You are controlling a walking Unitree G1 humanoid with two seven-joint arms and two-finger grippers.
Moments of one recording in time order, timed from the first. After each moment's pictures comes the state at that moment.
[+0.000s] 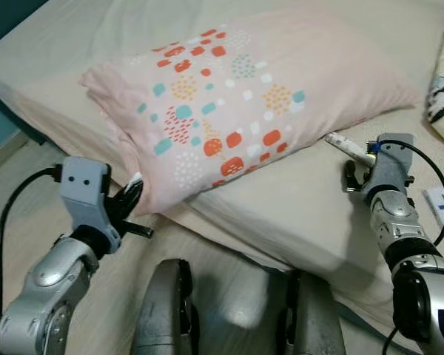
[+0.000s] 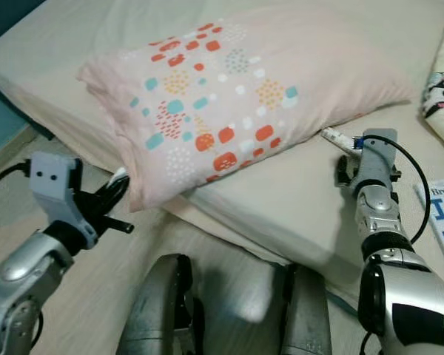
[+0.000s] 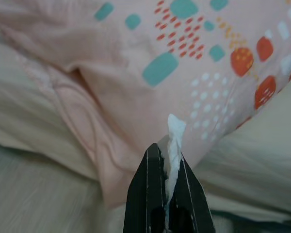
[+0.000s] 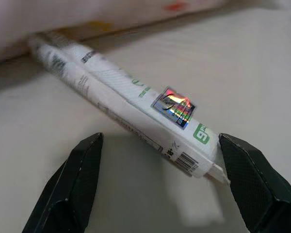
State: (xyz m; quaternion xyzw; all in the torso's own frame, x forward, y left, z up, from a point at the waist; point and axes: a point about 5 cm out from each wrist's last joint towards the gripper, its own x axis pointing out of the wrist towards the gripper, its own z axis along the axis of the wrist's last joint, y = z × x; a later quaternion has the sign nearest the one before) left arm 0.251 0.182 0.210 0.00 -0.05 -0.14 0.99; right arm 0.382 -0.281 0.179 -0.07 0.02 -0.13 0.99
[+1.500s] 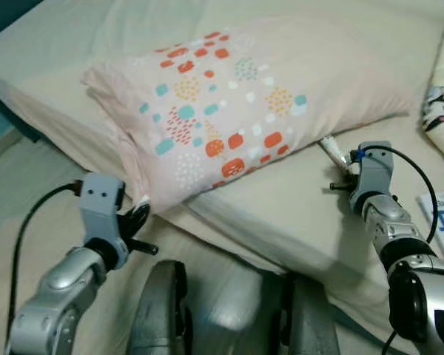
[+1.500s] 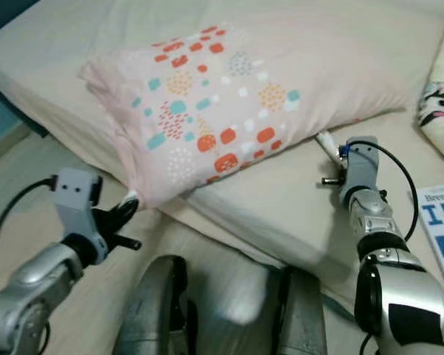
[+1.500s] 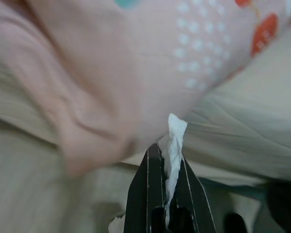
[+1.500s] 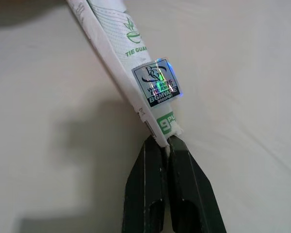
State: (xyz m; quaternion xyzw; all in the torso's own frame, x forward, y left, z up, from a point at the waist) left arm 0.262 0.166 0.172 -0.02 0.04 -0.17 0.98; right arm 0.379 -0.281 0.159 -0.05 0.11 -0.11 0.99
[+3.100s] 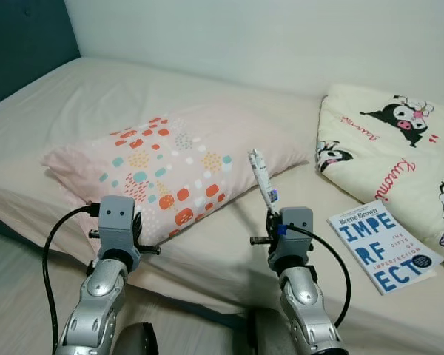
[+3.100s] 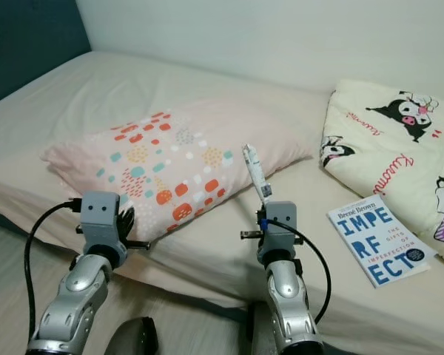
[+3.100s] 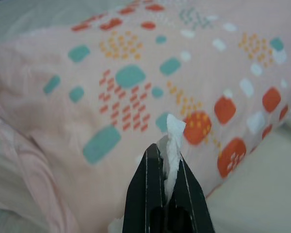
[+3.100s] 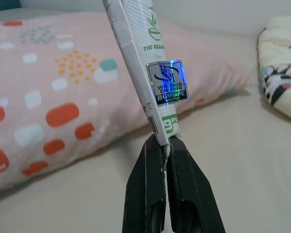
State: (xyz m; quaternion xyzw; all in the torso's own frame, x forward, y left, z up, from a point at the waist) left arm 0.289 0.169 0.116 0.02 0.01 0.00 1.00; right arm 0.300 -0.126 0.089 -0.01 -0.03 0.02 1.00
